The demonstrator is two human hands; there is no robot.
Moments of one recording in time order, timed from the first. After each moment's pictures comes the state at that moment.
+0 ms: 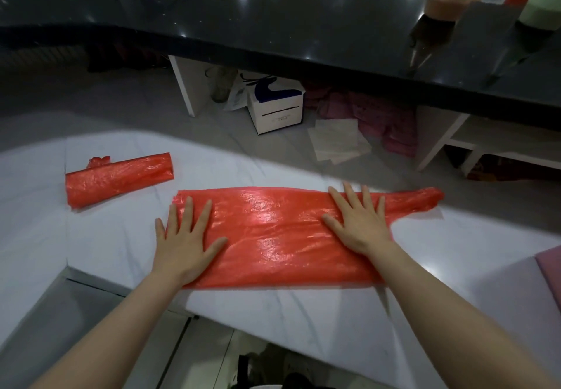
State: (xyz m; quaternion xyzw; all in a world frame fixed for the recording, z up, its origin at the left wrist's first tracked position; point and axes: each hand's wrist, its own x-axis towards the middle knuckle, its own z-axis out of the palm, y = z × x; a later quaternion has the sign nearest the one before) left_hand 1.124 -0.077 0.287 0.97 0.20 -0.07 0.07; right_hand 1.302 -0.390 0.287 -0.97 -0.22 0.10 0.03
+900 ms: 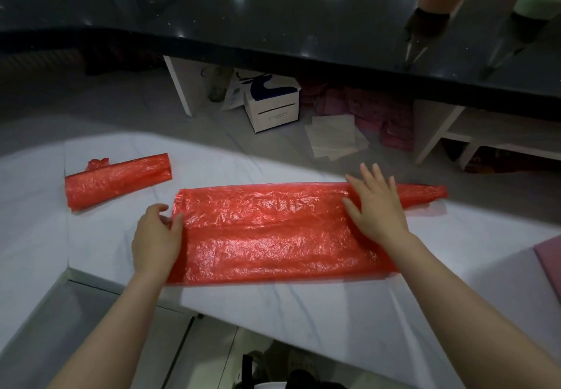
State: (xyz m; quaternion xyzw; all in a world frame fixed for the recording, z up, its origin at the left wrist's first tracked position) left_hand 1.121 -0.064 0.308 0.85 0.40 0.17 0.29; right_hand 1.307 -0.410 0.317 -0.97 -0.23 -0.03 0.09
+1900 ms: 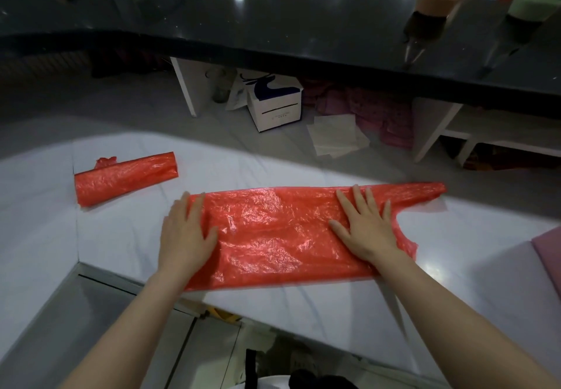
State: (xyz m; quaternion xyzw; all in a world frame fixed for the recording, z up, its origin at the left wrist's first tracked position) left_hand 1.117 -0.087 0.308 0.95 0.23 0.08 0.17; right_hand 1.271 -0.405 0.286 -0.97 -0.21 0.08 0.05
